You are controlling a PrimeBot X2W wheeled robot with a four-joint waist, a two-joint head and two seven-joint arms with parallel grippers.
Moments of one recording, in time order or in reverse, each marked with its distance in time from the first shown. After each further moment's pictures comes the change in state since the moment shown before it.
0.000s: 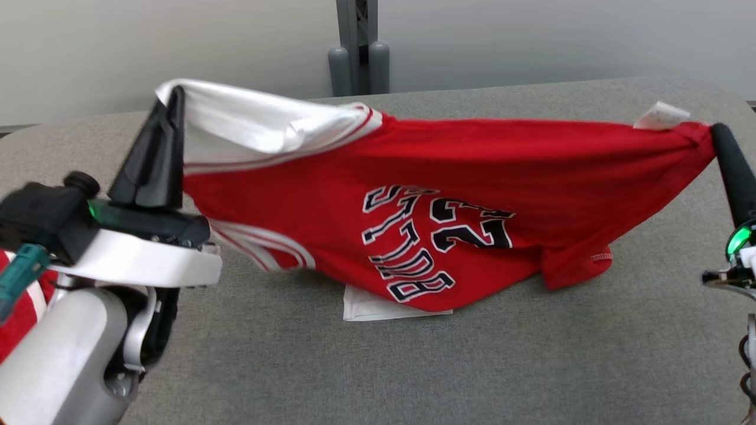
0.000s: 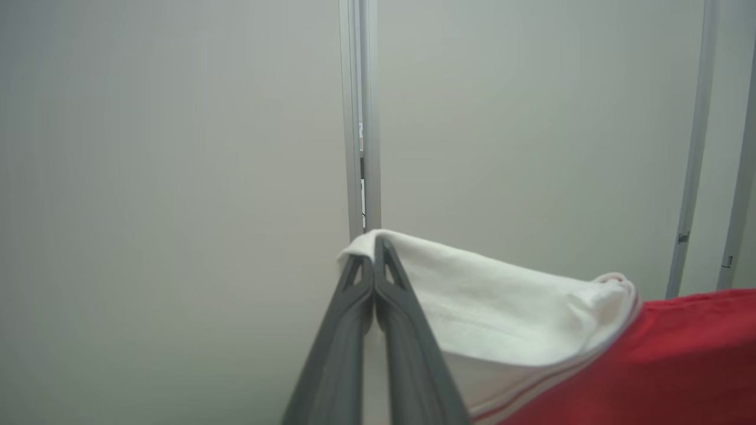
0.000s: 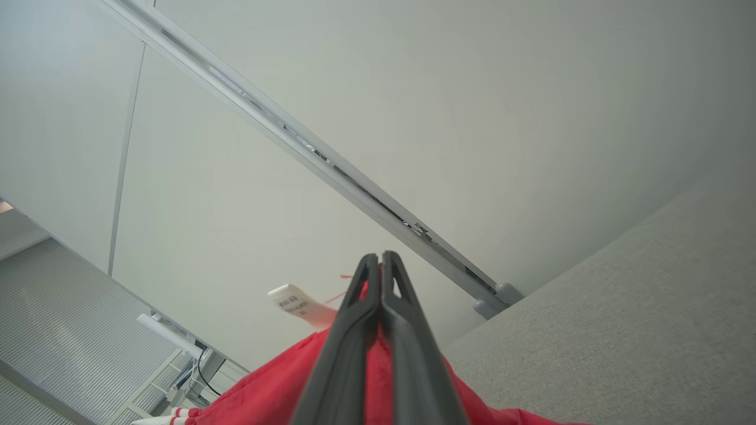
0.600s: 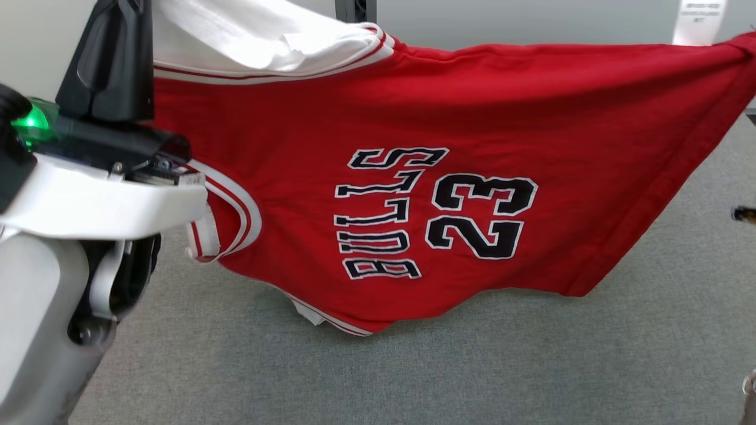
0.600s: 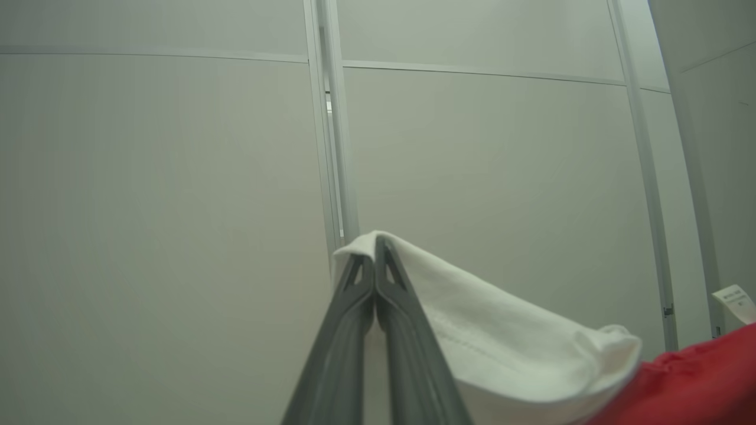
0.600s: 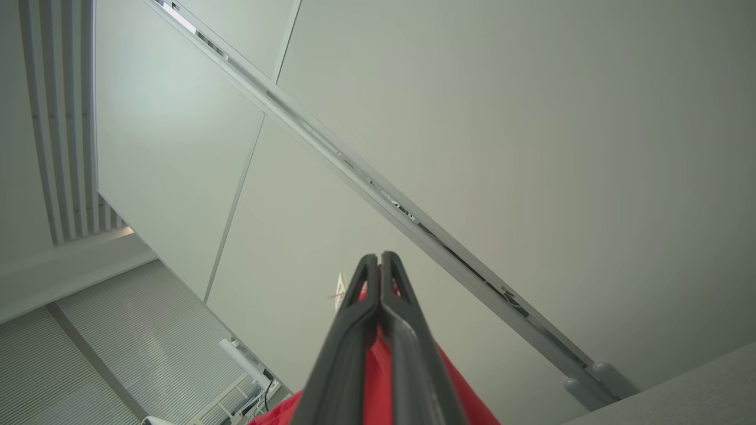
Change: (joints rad) left arm -0.215 0.022 0.040 -0.144 0.032 0.014 0.068; right arm -0.166 0.018 -0.051 -0.076 0.116 0.000 0.035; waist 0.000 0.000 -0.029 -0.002
